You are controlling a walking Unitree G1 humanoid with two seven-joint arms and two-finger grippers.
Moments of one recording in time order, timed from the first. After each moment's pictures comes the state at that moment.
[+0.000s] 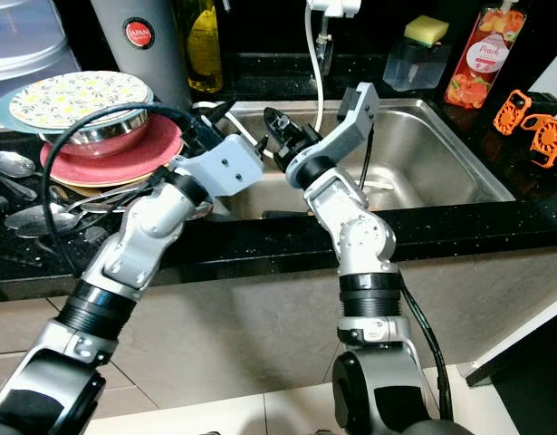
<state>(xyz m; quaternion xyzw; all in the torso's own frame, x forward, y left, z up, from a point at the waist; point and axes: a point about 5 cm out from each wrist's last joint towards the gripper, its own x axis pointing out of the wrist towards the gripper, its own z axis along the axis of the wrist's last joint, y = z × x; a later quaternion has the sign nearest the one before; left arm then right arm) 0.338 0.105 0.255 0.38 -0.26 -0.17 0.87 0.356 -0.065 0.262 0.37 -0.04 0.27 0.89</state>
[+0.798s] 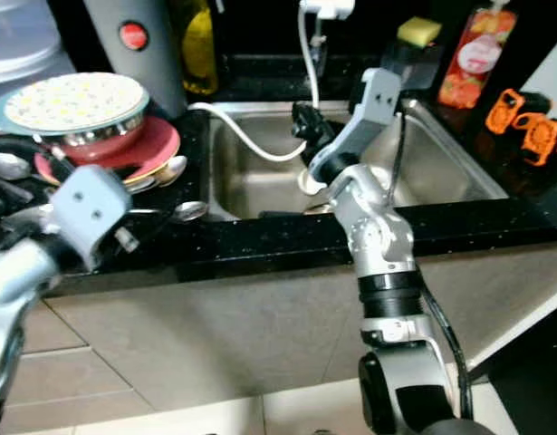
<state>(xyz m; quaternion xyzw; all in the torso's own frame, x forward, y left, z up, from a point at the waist) 0.241 0.213 0.228 0.33 -0.05 -0.22 0.92 0.362 -0.094 0.262 0.21 -0.10 0.23 0.94</state>
